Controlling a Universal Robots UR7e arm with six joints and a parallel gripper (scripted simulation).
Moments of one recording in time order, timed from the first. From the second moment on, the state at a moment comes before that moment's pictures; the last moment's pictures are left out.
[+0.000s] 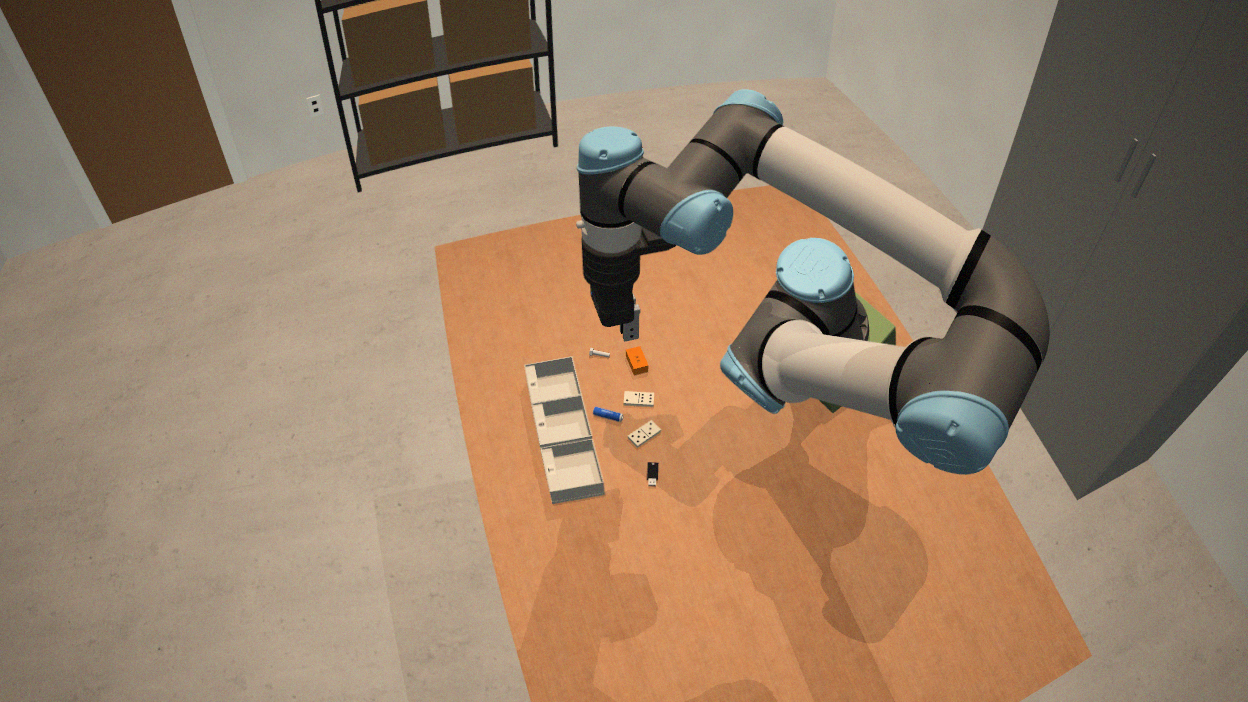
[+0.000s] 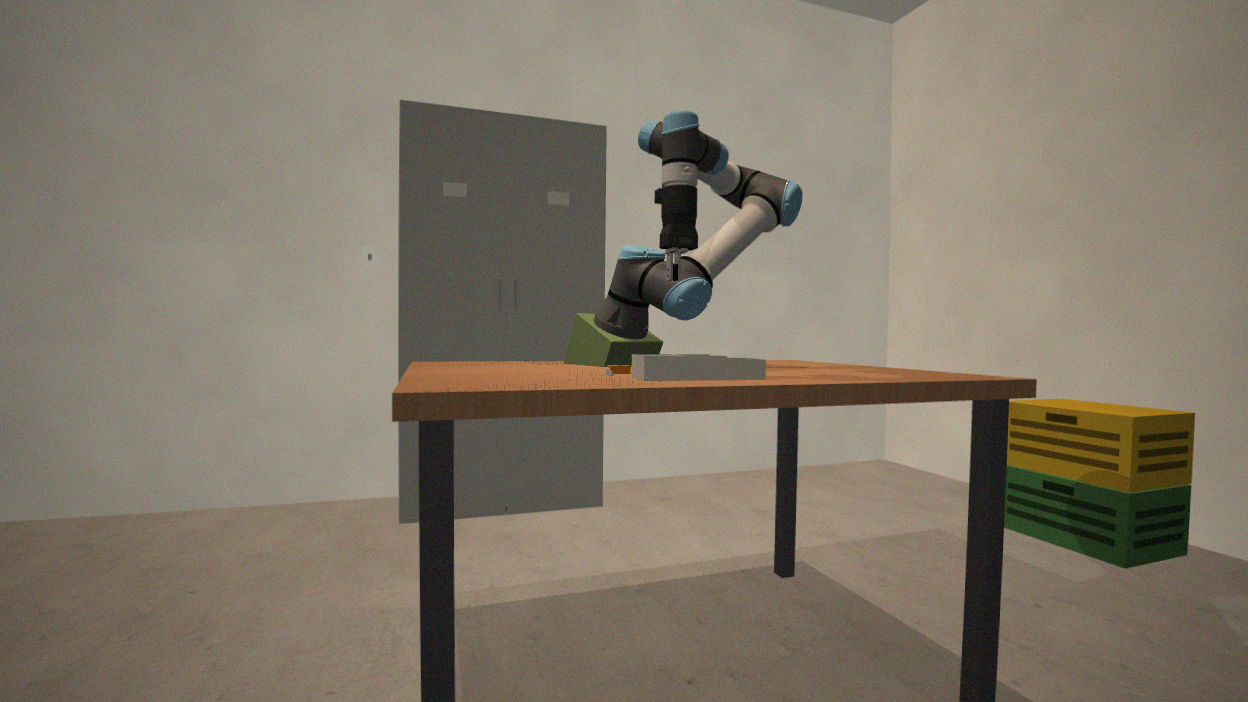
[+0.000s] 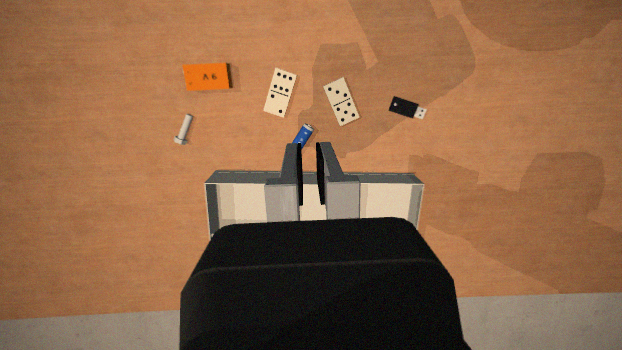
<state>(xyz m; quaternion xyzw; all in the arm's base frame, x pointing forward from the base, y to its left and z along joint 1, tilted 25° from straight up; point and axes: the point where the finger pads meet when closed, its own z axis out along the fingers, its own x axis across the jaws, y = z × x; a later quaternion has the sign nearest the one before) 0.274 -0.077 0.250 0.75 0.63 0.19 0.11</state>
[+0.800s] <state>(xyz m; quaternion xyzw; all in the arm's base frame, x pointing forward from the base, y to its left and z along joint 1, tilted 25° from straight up) 0.364 -0.130 0.191 0.57 0.79 0.19 0.14</state>
